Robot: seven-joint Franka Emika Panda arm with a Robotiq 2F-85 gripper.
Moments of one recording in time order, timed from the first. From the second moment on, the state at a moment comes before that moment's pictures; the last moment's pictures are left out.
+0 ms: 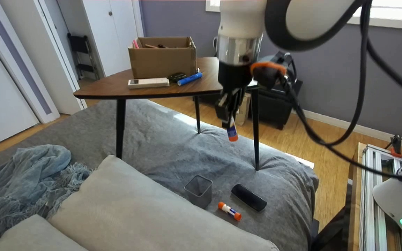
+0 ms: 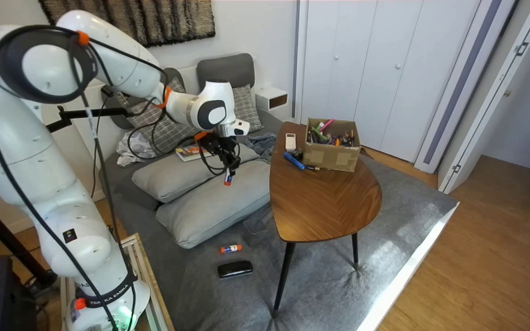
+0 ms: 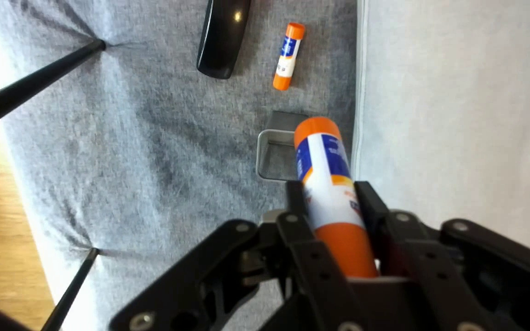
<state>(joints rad) 0.13 -0.01 0.22 -2.34 -0.07 2.33 0.34</state>
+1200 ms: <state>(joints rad) 0.32 0.42 0.00 -2.25 -0.36 2.69 0.69</state>
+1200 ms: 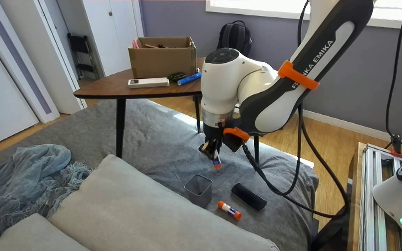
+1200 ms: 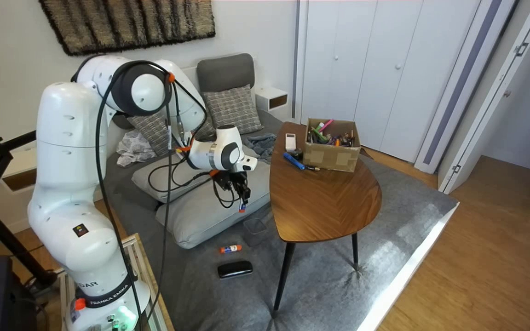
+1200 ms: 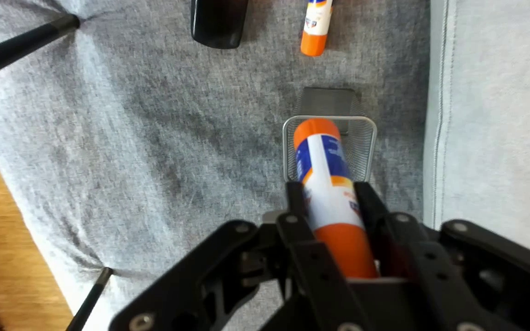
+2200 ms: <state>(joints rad) 0.45 0.87 -0.15 -2.00 -0.21 3.01 0.85</state>
